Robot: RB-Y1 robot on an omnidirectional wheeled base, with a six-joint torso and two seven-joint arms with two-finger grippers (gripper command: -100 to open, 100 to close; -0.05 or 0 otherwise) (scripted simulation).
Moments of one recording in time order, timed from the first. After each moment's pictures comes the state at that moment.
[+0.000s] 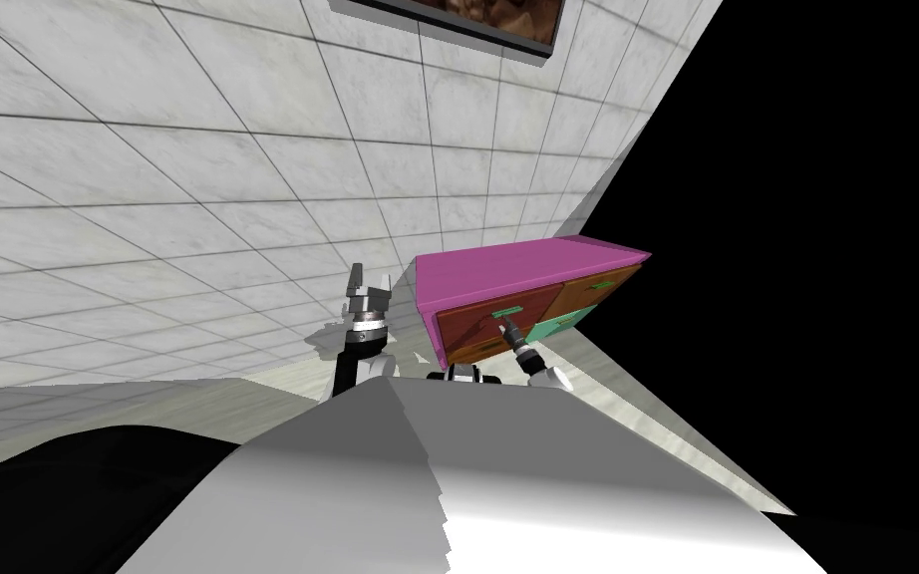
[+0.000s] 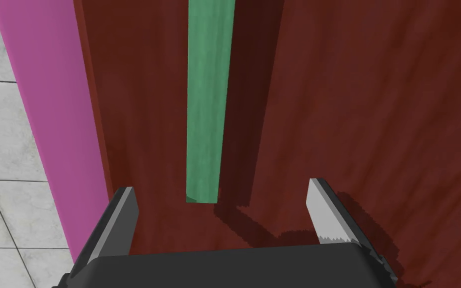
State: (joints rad) left arm 0.48 0.05 -0.02 -2.30 0.08 -0.42 0.07; right arm 0.25 -0.06 -0.11 -1.44 -2.16 0.67 -0.88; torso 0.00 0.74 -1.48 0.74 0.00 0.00
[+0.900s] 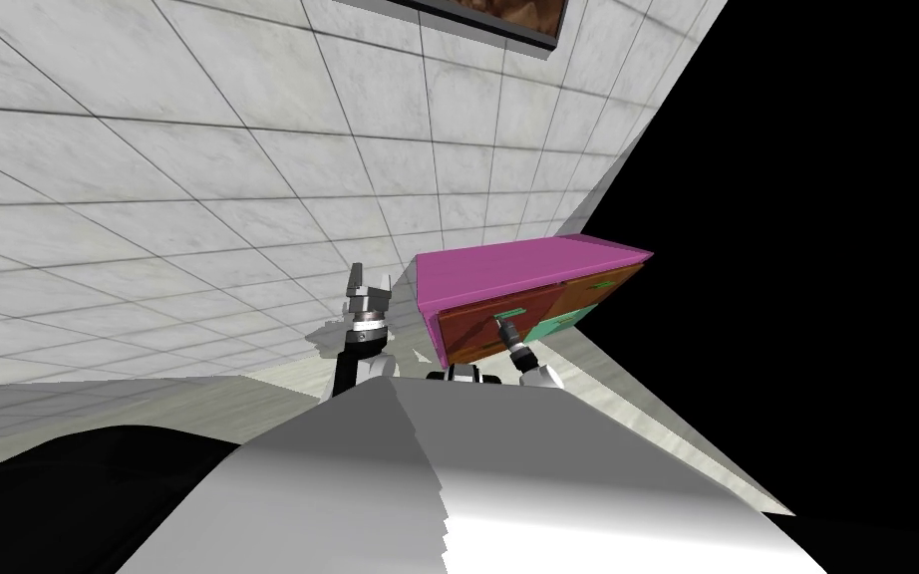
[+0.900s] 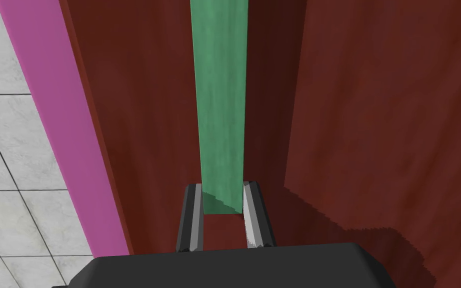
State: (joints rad) left arm 0.48 0.05 -0.02 -2.30 0.08 -0.42 0.07; right arm 0.24 0.02 -0.11 -1.45 -2.17 0.67 -0.90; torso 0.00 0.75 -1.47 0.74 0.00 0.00
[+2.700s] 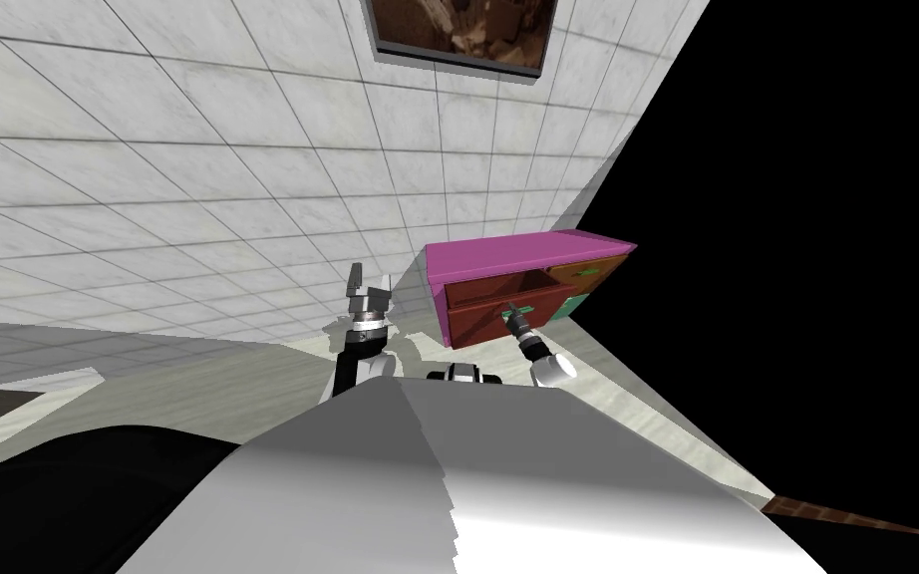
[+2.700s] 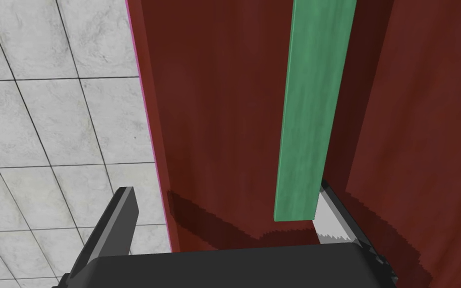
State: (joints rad) left arm 0.48 0.05 -0.02 -2.30 0.08 -0.42 0.07; right arm 0.23 -0.13 -0.04 -1.63 -2.11 0.45 -1.15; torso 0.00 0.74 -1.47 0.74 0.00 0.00
